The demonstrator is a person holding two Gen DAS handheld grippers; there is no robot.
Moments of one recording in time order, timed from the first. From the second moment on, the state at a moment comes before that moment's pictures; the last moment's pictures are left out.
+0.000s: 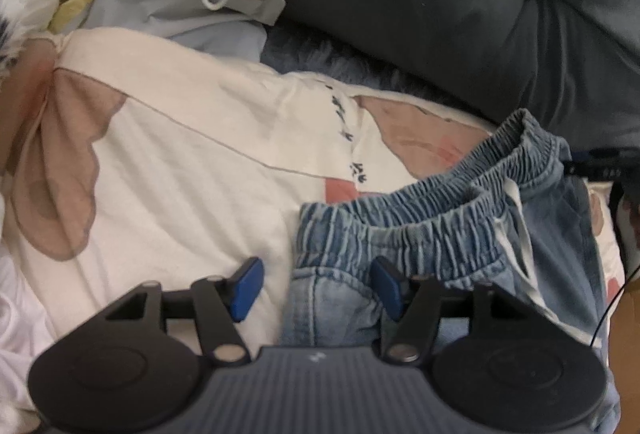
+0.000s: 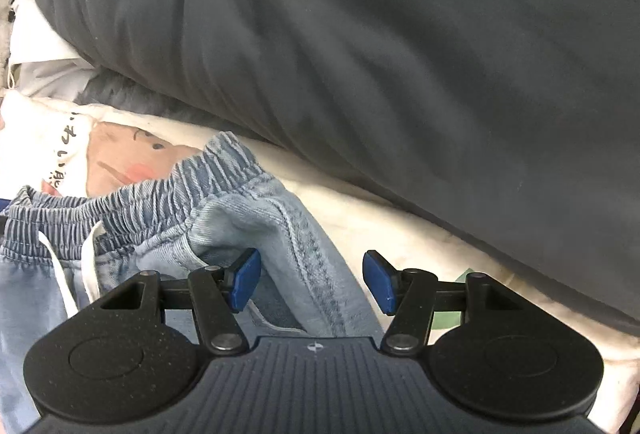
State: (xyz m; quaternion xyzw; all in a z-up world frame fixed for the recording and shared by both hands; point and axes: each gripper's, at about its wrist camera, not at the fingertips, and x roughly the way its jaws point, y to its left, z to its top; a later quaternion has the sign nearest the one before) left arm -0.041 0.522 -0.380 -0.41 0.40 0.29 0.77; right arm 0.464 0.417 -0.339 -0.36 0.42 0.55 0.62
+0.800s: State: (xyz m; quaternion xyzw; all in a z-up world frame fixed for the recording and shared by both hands) left arm -0.034 0.535 -0.353 -0.41 0.33 0.32 0.79; right arm 0.494 0.414 -0.327 -0.37 0.43 0.49 0.66
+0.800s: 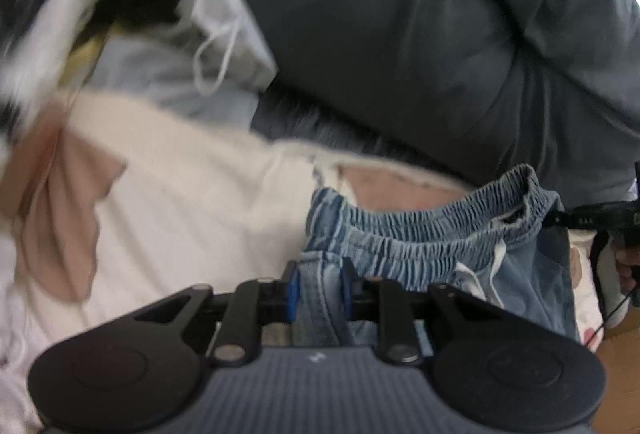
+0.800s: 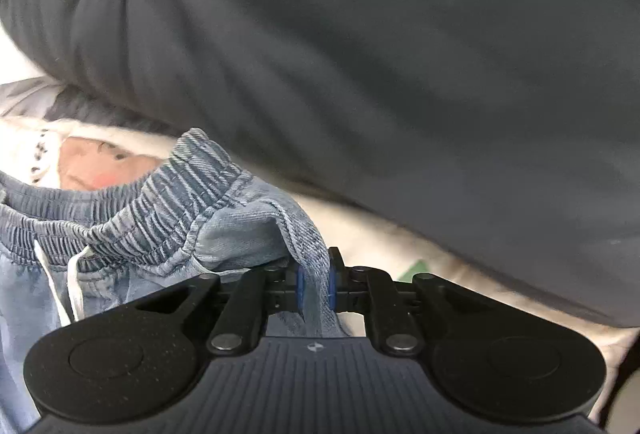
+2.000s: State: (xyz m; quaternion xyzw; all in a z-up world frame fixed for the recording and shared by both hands) left arm -0.064 0.450 -0.382 -0.48 0.43 0.19 0.74; right arm 0.501 0.242 -0.354 -0.38 0.48 0.44 0.66
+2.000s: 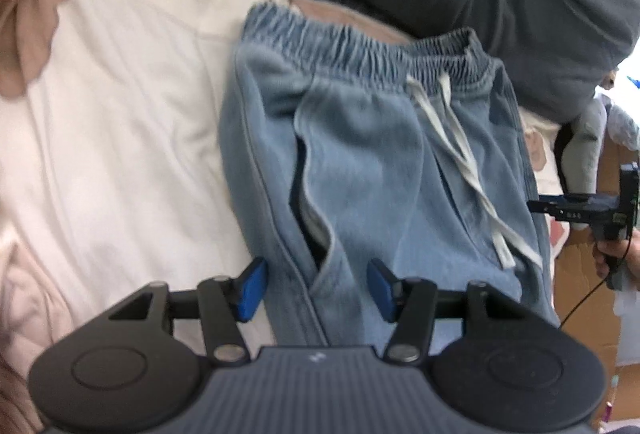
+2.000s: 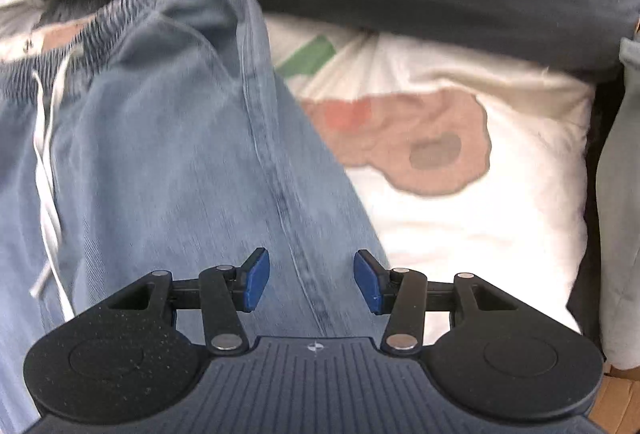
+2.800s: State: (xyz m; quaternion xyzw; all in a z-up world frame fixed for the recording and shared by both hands) left arm -0.063 0.429 -0.400 -0.53 0.45 0.13 0.71; right arm 0.497 0.229 -0.341 -0.45 0.43 0.39 0.68
